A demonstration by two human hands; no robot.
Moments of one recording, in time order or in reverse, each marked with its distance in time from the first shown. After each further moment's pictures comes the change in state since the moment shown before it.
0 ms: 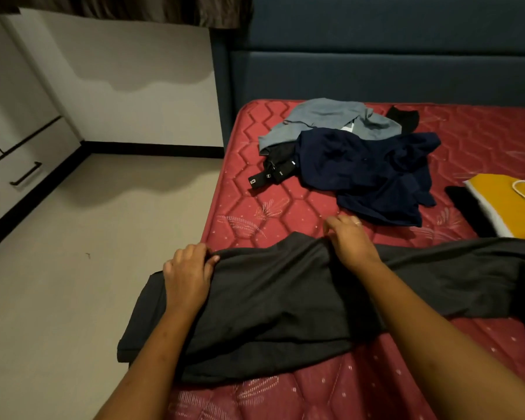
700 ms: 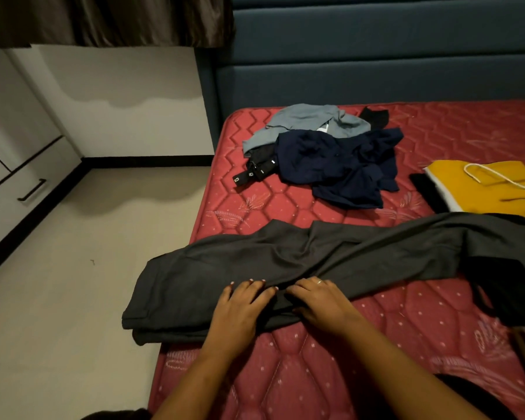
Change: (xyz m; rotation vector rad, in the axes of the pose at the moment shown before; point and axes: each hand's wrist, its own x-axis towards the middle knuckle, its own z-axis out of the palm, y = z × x) left_hand -0.116 0.103 -0.030 0.005 -0.287 0.494; right_hand -0.163 -0.013 0.031 -0.145 -0.011 -0.434
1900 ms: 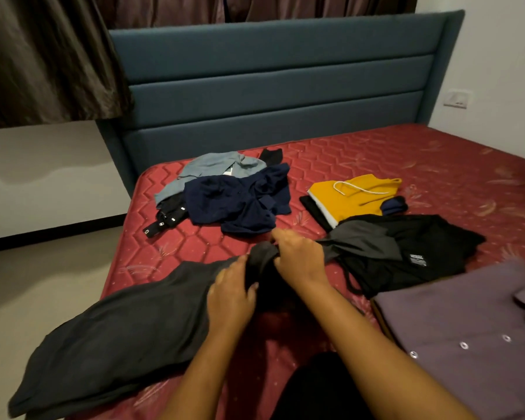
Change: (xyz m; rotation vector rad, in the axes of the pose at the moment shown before) left_hand 0.104 0.174 -0.056 -0.252 0.123 -0.142; right_hand -0.062 0.066 -0.178 -0.168 0.560 0.571
